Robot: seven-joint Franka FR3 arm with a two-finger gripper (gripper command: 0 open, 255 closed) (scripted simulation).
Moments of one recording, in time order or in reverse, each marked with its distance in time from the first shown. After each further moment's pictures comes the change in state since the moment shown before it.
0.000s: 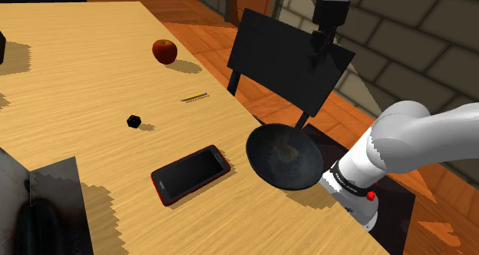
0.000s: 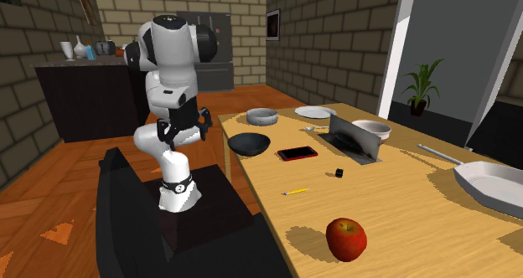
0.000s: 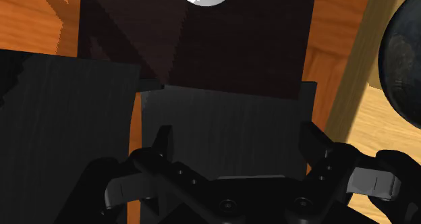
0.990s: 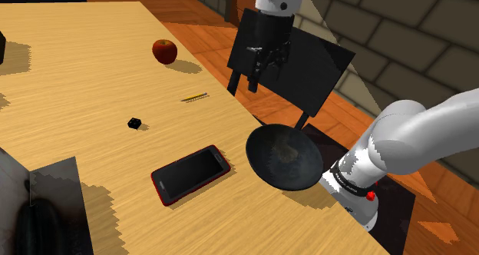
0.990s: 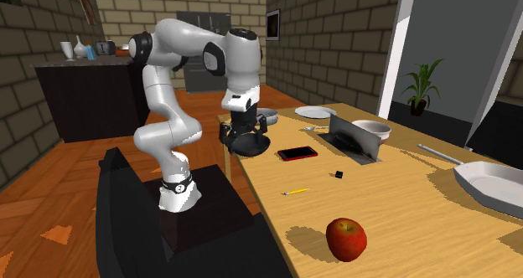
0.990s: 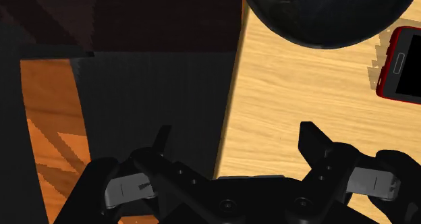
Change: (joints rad) arm 0.051 0.202 0.303 0.085 0.183 0.231 0.386
